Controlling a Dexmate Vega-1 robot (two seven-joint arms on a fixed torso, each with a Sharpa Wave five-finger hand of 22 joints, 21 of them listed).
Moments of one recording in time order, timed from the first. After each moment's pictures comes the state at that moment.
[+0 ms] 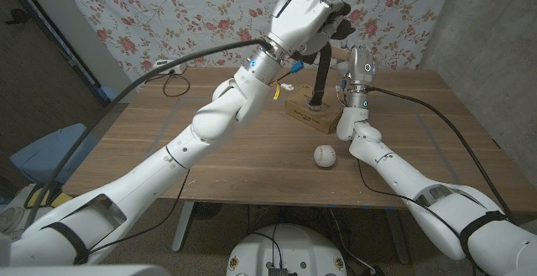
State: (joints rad) left arm 0.61 0.55 0.70 -2.11 1.27 0.12 0.38; left_hand 1.05 0.08 0.47 -0.01 0.32 0.92 -0.02 0.42 0.46 0.94 -0.14 0.67 0.86 1.18 -0.23 0.36 0.84 0.65 -0.06 1.26 0.18; right arm -0.61 -0.25 -0.46 -1.10 -0.87 -0.02 -1.12; right_hand 0.79 0.14 0.33 0.13 0.31 0.81 -0.06 0.93 0.60 0.91 -0.18 1.57 1.24 0.98 -0.15 1.57 1.24 0.49 -0.05 1.55 0.20
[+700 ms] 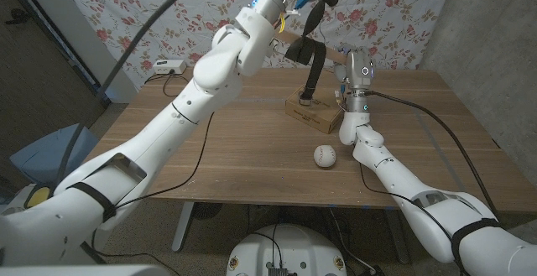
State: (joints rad) left arm 0.40 0.43 0.66 -2.04 1.09 0.19 0.08; left_hand 1.05 0.07 0.47 -0.01 0.32 0.94 0.00 0.42 0.46 0.96 -0.14 0.66 0.86 1.20 -0.22 0.35 0.83 0.69 -0.06 1.26 0.18; right arm -0.64 -0.18 -0.32 -1.05 -1.09 0.09 -1.12; right_hand 0.79 0.15 0.33 0.13 0.31 0.80 -0.07 0.93 0.60 0.91 -0.18 1.57 1.24 0.97 -0.15 1.56 1.24 0.48 -0.05 1.55 0.20
